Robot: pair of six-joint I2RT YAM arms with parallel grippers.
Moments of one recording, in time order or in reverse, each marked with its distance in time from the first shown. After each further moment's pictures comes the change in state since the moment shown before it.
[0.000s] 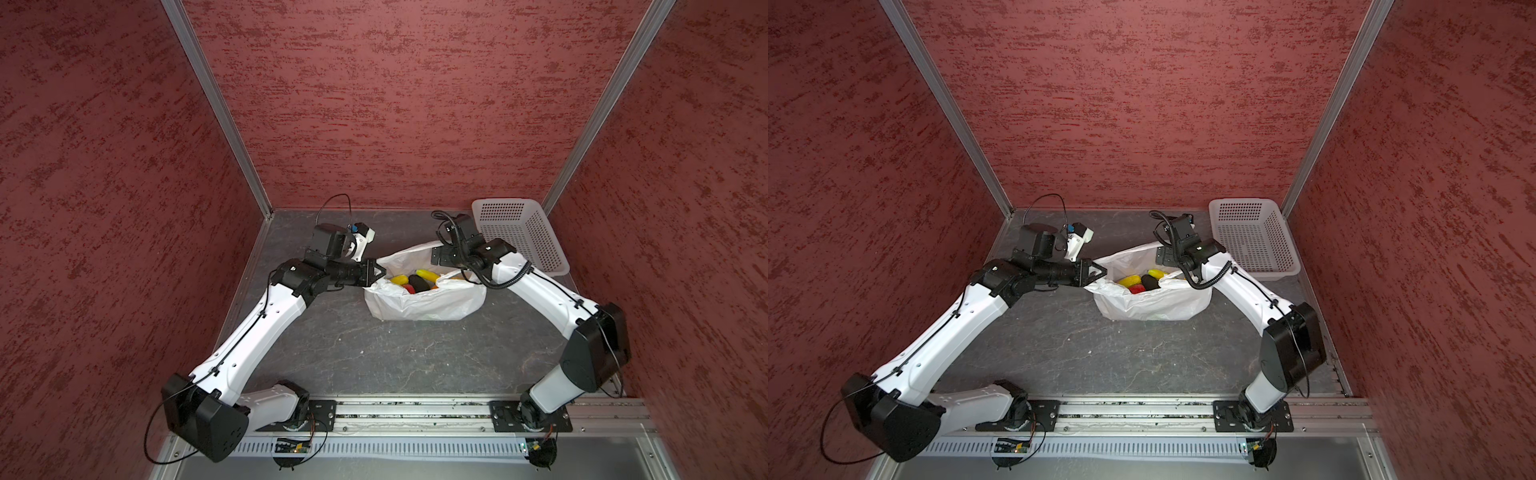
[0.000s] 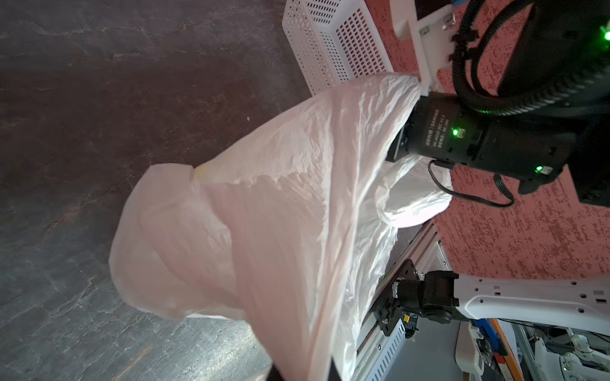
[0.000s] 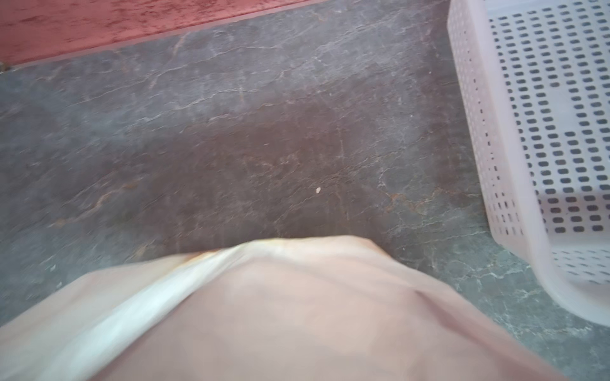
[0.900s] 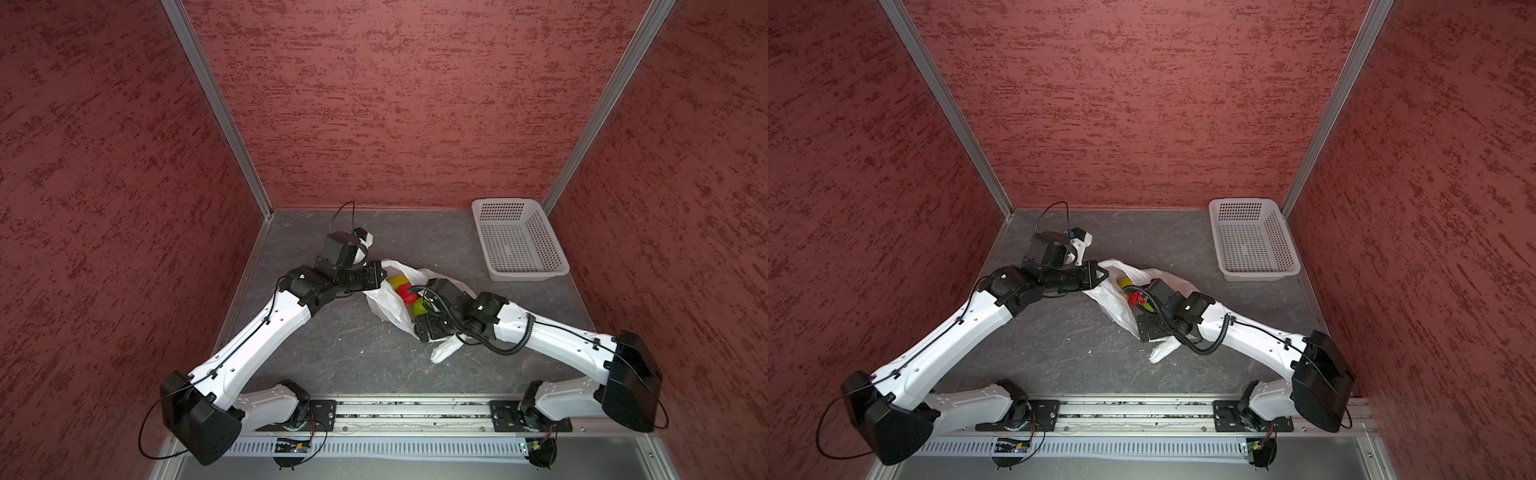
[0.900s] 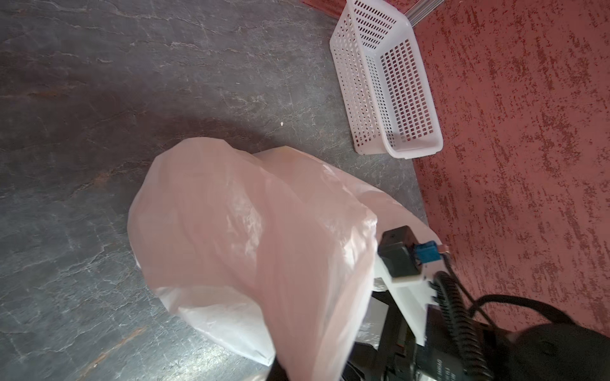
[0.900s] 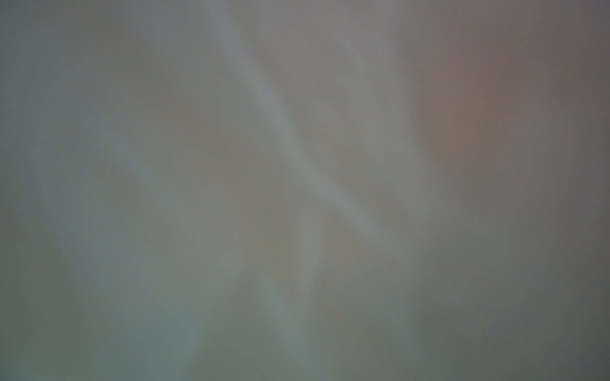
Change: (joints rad) left arm -0.114 -0.029 -0.059 0.048 -0.240 -0.227; right arm 0.348 -0.211 -0.413 -0.047 -0.164 0.059
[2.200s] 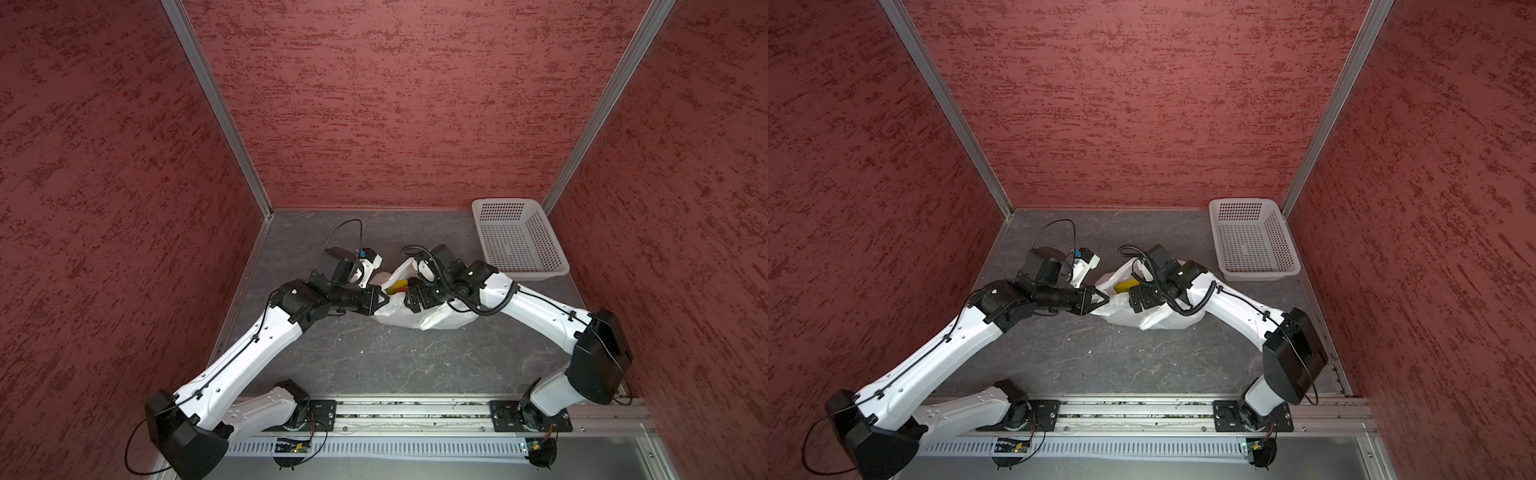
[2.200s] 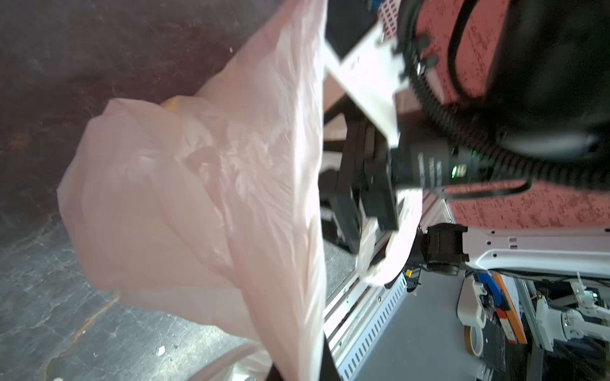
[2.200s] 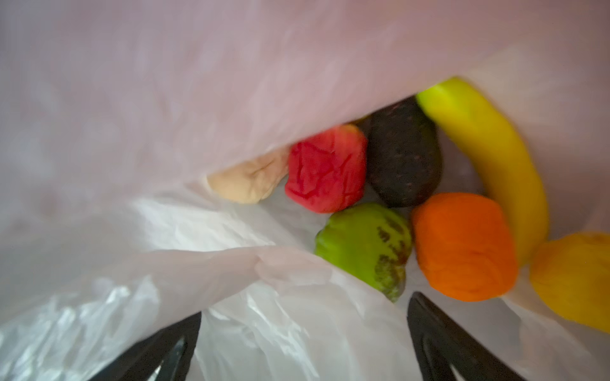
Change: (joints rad) left arm -0.048 -0.119 -0.109 -0.117 0.173 0.193; right arm -0.179 0.192 0.292 0.006 -0.123 -0.248
